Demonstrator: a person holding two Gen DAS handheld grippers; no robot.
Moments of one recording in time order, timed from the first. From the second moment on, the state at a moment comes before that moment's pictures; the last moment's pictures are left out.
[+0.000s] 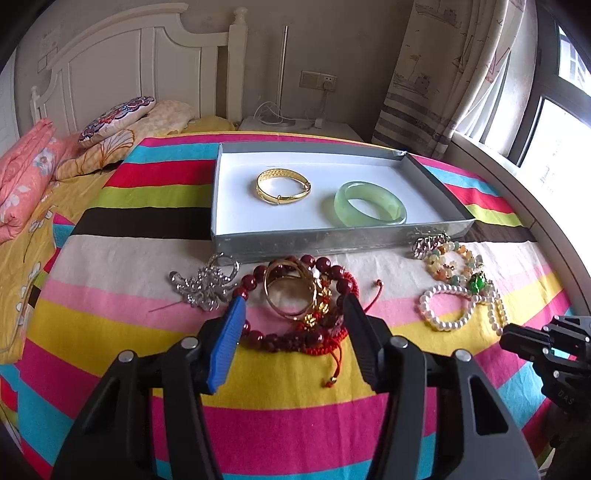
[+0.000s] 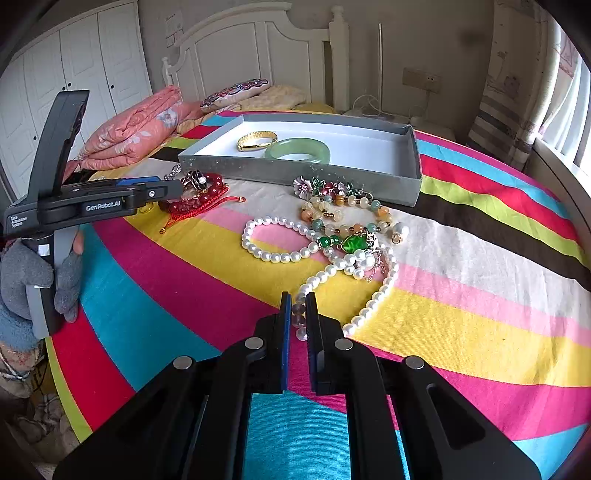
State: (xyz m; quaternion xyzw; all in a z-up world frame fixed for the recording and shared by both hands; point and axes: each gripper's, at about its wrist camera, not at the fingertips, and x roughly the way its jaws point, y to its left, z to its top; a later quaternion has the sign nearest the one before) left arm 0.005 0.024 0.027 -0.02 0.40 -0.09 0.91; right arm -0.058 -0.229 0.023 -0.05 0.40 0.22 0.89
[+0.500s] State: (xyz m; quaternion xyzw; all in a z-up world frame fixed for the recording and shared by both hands) left arm 0.026 0.021 0.018 -0.04 0.40 -0.10 0.91; right arm -0.064 -0.240 0.031 -0.03 0.38 0.23 0.90
